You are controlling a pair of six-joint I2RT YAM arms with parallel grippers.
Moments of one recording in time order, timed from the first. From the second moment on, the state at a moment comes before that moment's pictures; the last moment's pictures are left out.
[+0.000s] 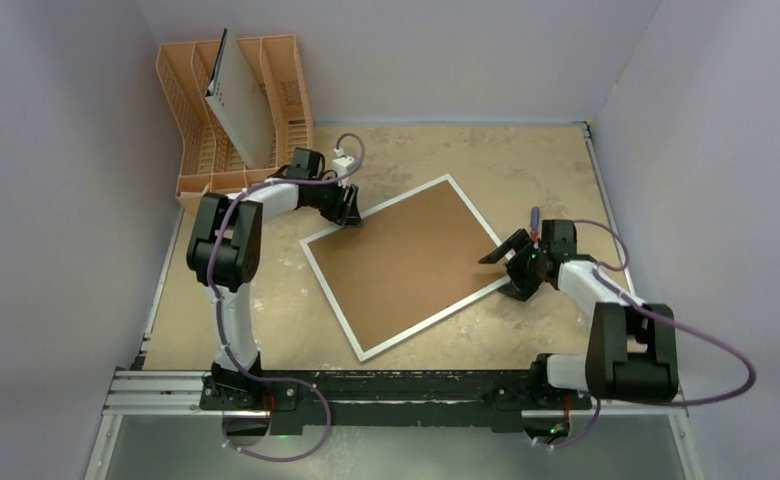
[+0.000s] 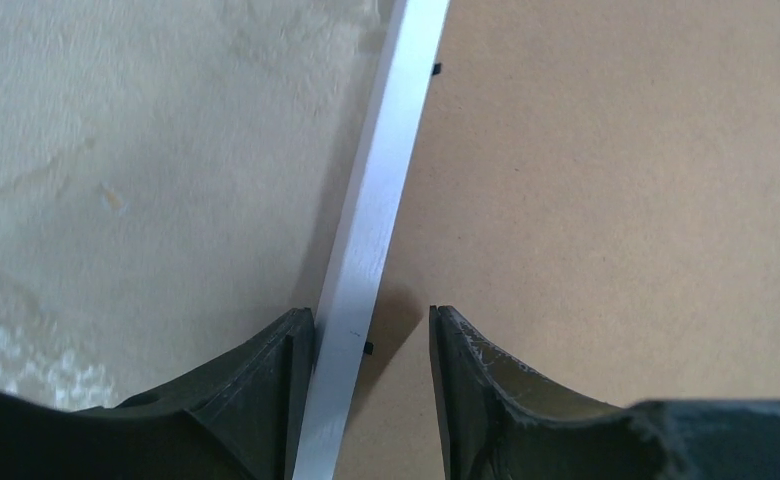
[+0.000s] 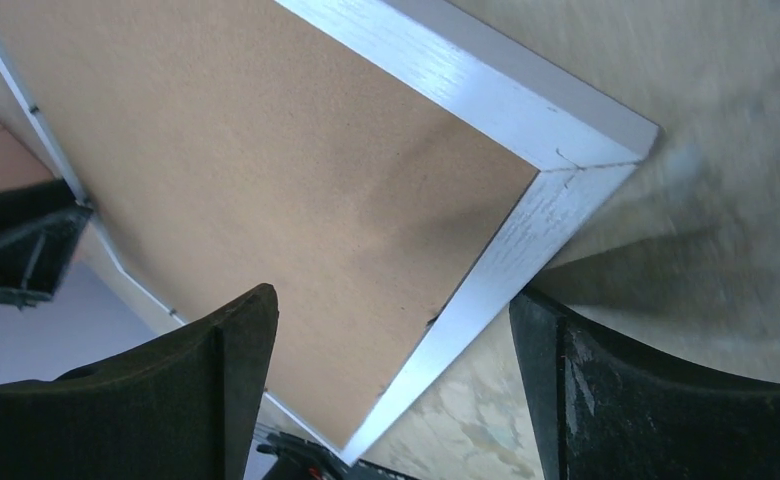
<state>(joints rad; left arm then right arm) -0.24 2.08 1.39 -0.30 0.69 0.20 -0.04 1.26 0.52 -0.33 -0.38 0.91</state>
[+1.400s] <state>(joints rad) -0.25 1.01 0.54 -0.16 0.32 -0.39 0.42 1.59 1.26 -0.53 0.04 0.51</state>
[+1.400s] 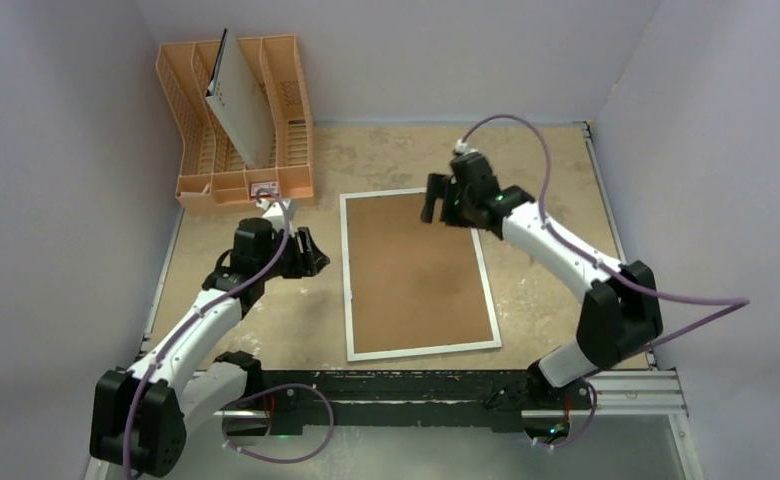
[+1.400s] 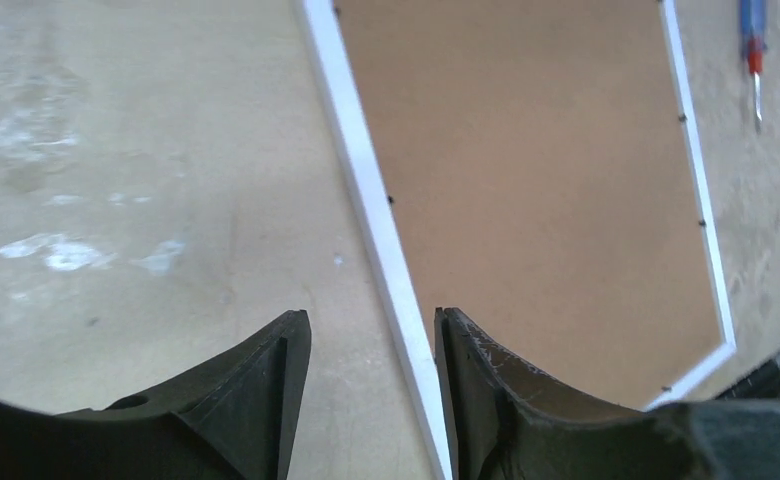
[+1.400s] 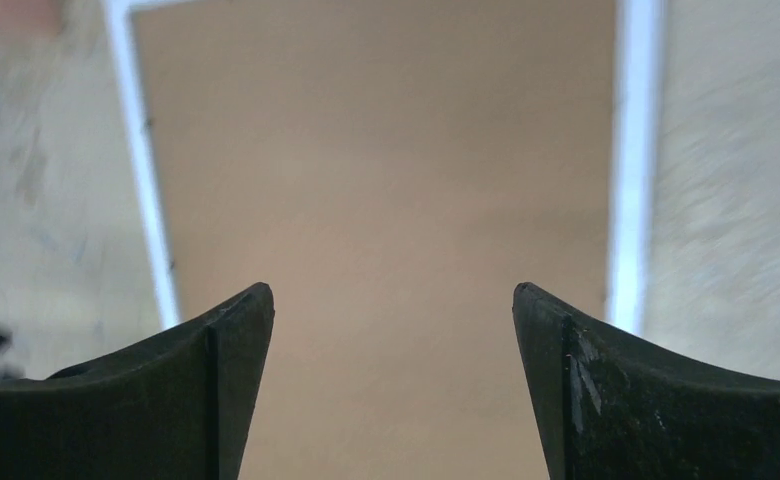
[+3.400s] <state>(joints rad) 0.01 0.99 0.48 -0.34 0.10 -0.60 1.37 2.19 1.69 -0.95 0.60 1.12</state>
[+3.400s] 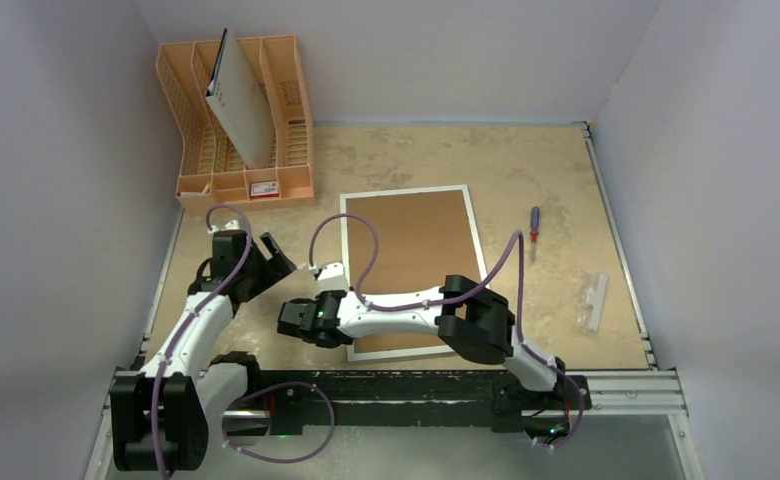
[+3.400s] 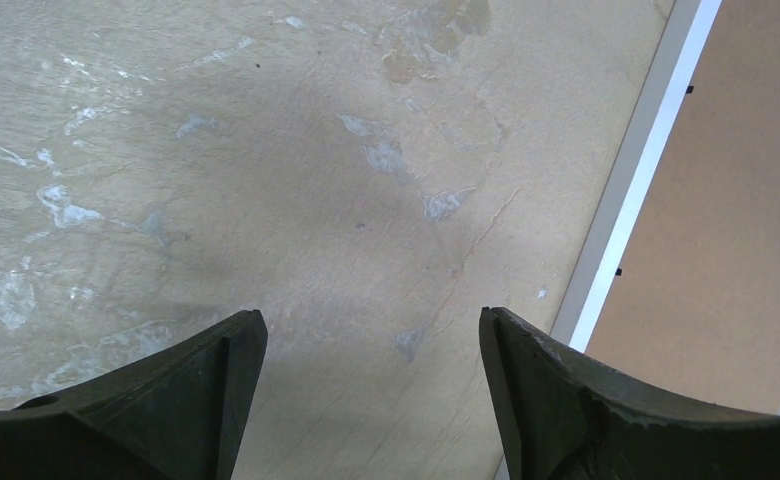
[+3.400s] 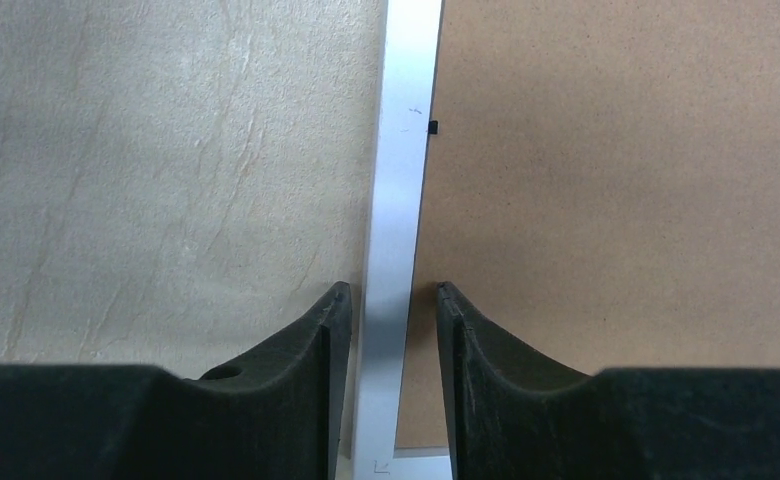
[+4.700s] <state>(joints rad) 0.03 1.21 0.30 0.20 0.54 -0.67 1.40 2.13 1.62 -0.91 0.63 1.16</state>
